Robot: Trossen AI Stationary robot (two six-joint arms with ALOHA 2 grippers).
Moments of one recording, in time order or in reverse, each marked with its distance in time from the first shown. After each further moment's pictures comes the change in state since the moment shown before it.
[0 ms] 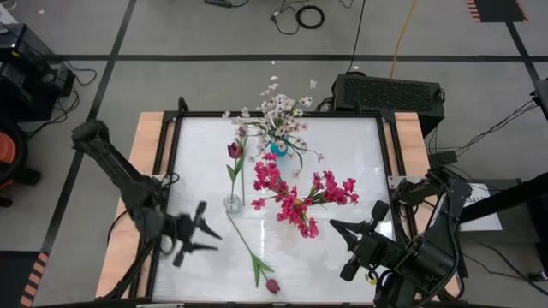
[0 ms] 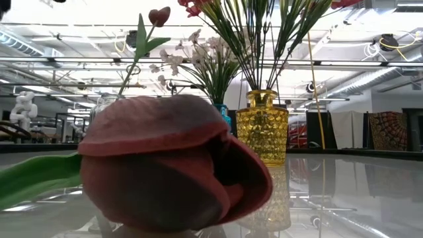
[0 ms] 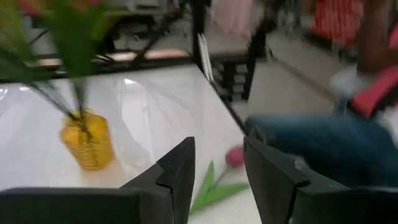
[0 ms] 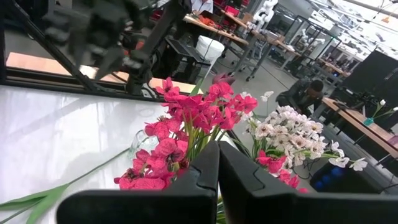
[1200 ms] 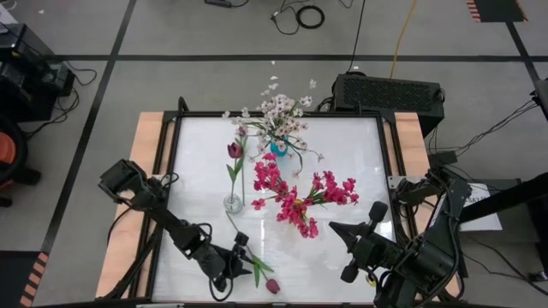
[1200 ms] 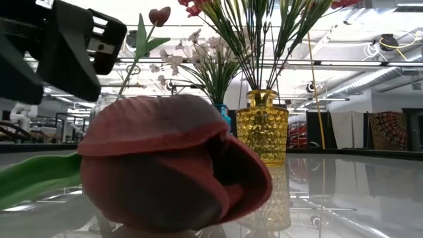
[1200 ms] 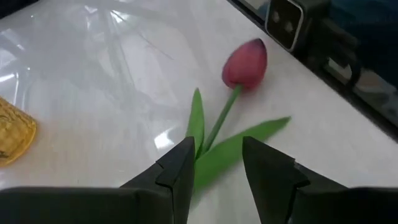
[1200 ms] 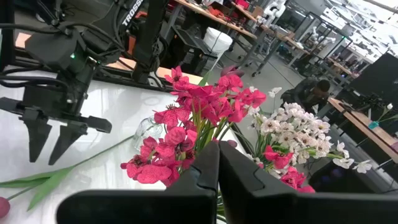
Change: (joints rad) left arm 0.111 0.786 0.231 0.185 0.148 0.209; right arm 0.000 0.000 0.000 0.015 -0.048 -0.068
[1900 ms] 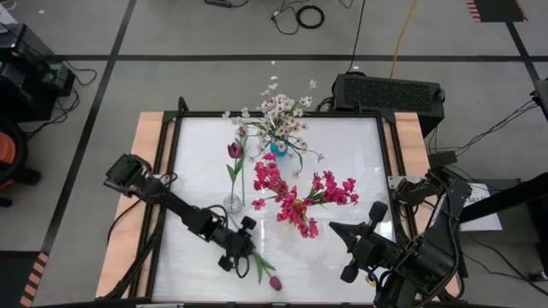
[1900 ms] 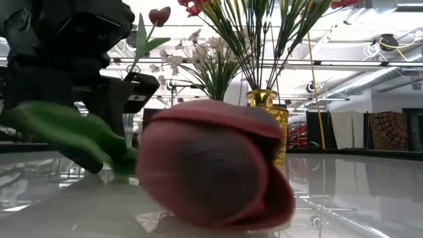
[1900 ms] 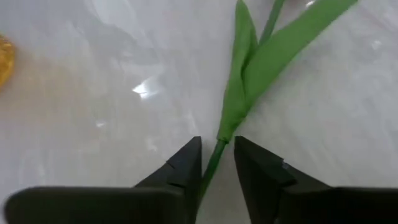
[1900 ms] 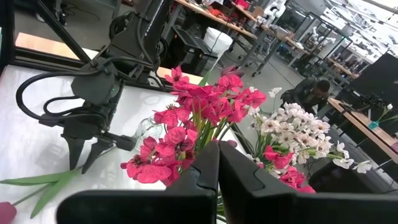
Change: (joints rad) left arm 0.205 -0.004 -0.001 -0.221 0.245 0.072; right arm 0.000 0.000 0.000 0.002 0.000 -0.003
